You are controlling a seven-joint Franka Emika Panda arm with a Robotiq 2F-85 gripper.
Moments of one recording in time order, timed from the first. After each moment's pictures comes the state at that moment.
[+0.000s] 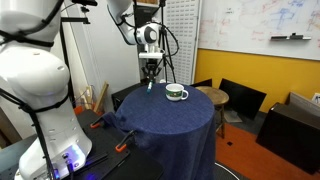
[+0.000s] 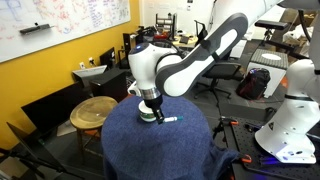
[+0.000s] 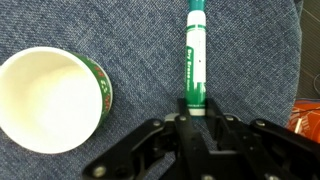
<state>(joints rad) 0.10 0.39 0.05 -2.00 -0.11 2.19 -0.37</state>
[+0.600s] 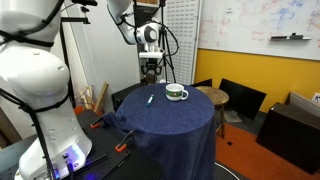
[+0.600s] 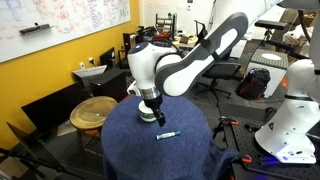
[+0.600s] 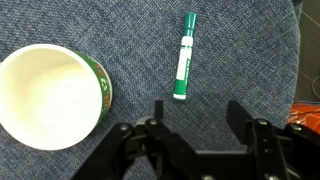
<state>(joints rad) 0.10 0.39 0.05 -1.99 -0.12 2.18 -0.38</state>
